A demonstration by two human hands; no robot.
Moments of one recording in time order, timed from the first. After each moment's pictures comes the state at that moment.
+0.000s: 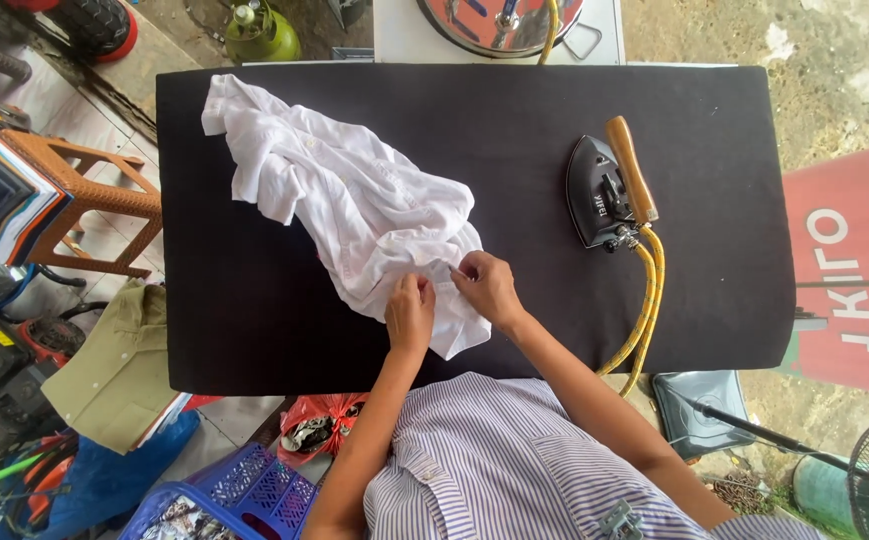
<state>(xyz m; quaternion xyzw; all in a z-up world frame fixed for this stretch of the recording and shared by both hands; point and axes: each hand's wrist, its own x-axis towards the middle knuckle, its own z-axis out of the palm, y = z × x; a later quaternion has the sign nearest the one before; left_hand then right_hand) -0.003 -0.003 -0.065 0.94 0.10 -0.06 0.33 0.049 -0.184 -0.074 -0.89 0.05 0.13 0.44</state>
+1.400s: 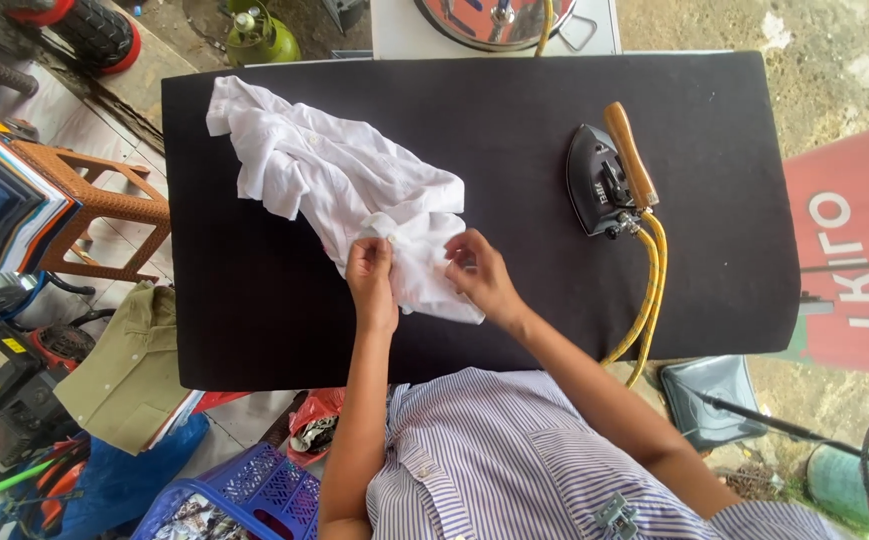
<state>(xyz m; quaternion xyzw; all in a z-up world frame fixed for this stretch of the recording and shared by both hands) 0.032 0.035 0.018 0.57 0.22 0.08 0.78 0.036 -0.160 0.020 -0.69 0.00 0.11 0.71</state>
